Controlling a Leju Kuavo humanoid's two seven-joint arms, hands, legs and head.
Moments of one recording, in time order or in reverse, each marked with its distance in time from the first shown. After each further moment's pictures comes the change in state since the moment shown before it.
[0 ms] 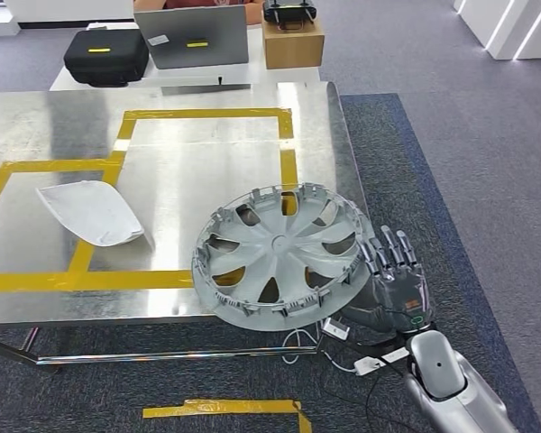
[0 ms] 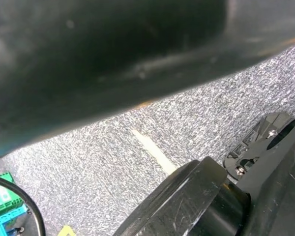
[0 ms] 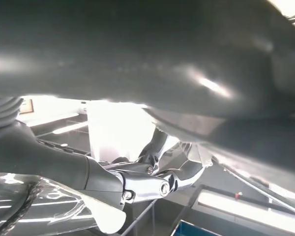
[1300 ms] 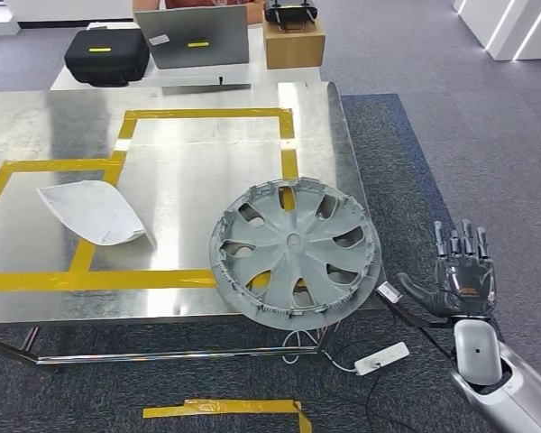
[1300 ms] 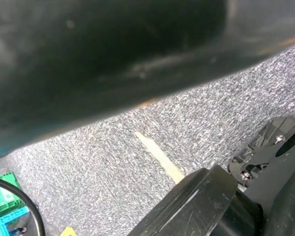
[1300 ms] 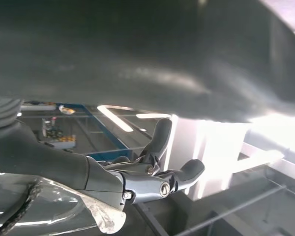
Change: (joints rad) left arm 0.003 0.006 0.001 0.000 0.000 0.013 0.010; right arm -0.033 -0.309 0.084 0.056 0.001 0.204 0.570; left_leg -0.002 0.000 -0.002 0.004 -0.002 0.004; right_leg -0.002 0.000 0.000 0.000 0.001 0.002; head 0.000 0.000
